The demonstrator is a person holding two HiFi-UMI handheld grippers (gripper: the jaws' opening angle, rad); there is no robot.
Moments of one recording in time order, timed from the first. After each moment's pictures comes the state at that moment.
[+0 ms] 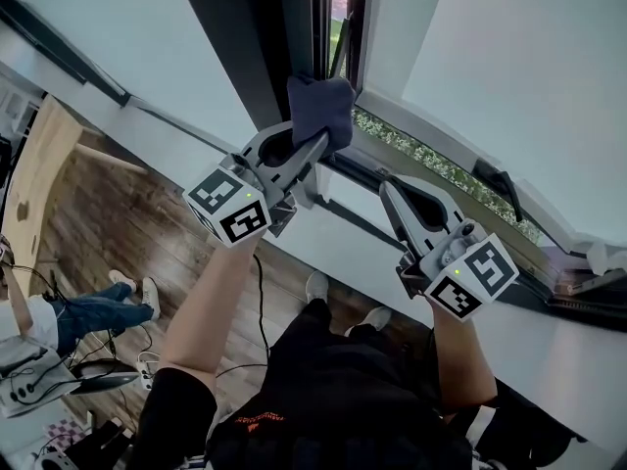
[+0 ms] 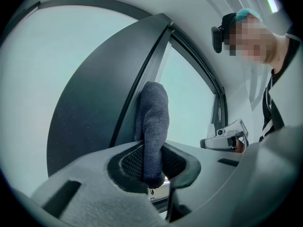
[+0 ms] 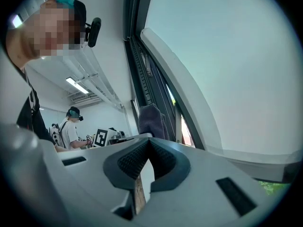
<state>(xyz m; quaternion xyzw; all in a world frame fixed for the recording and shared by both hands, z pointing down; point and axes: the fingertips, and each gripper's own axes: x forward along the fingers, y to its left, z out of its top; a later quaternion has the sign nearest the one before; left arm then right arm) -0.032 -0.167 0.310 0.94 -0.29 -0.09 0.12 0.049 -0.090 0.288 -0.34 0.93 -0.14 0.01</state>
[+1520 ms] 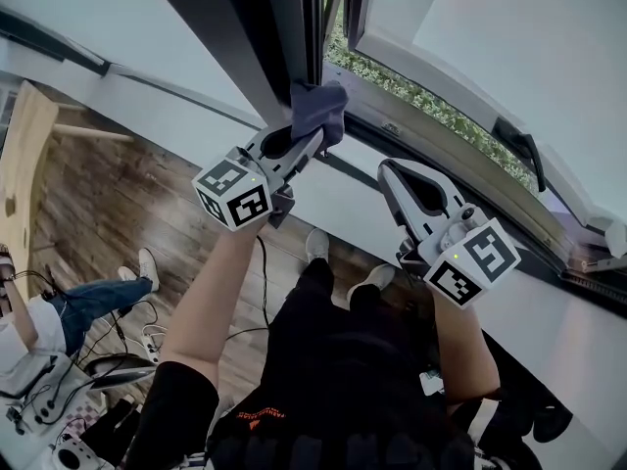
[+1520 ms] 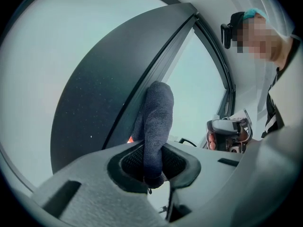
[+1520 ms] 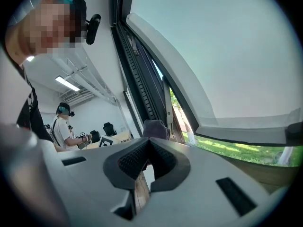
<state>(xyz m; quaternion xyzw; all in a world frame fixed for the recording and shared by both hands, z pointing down) -0.028 -0.161 0.460 0.92 -0.29 -0.04 0.25 0.051 -0.090 0.373 -0.36 0.91 -0.21 -0.03</state>
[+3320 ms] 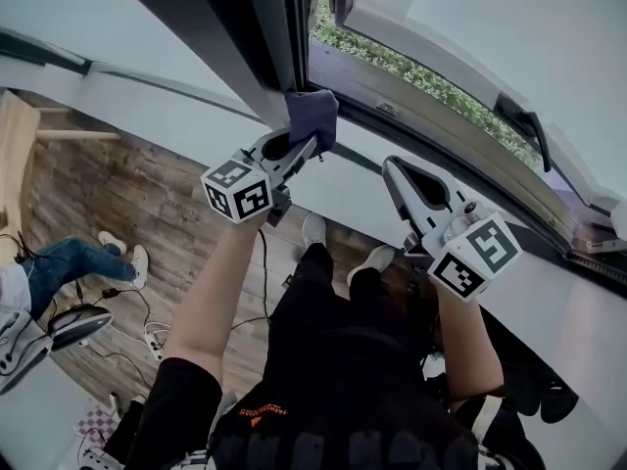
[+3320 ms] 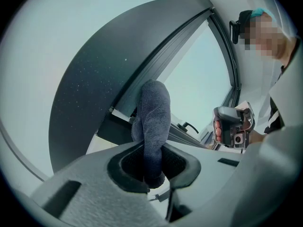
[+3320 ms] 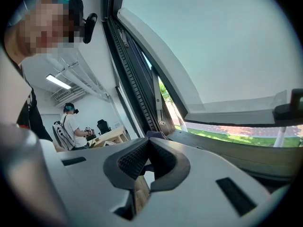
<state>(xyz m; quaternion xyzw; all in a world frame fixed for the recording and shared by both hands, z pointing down) -0.020 -0.145 0.560 0.91 -0.27 -0.01 0.32 0.069 -0.083 0.419 -0.39 0.88 -0.25 -0.06</state>
